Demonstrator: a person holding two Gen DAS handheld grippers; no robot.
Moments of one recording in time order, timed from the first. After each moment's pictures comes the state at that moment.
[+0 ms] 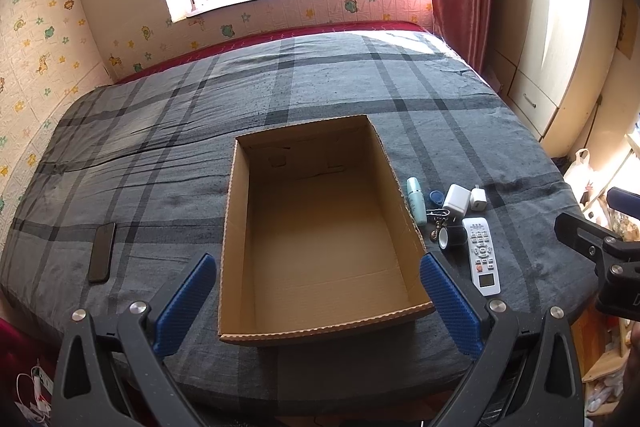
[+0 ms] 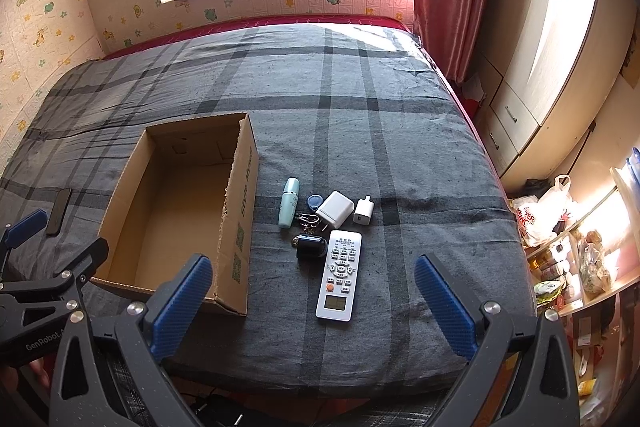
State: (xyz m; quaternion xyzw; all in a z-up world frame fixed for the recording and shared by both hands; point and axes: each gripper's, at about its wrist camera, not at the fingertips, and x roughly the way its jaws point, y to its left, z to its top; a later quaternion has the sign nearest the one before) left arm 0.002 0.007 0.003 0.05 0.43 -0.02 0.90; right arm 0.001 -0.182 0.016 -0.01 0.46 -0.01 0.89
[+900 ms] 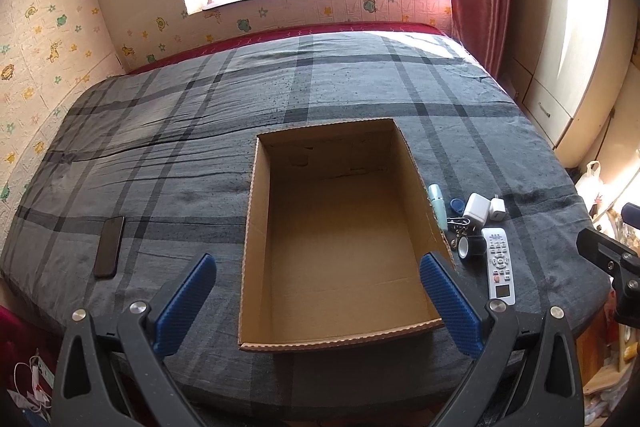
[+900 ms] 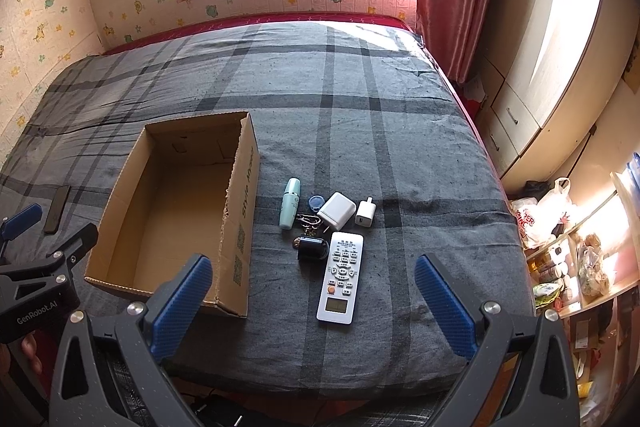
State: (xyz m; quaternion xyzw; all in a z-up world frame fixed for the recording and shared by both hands) left arm 0.017 0.031 -0.002 0.04 0.44 0.01 0.90; right arm 0.007 -0.178 0.016 -0.02 0.46 -0.01 0.89
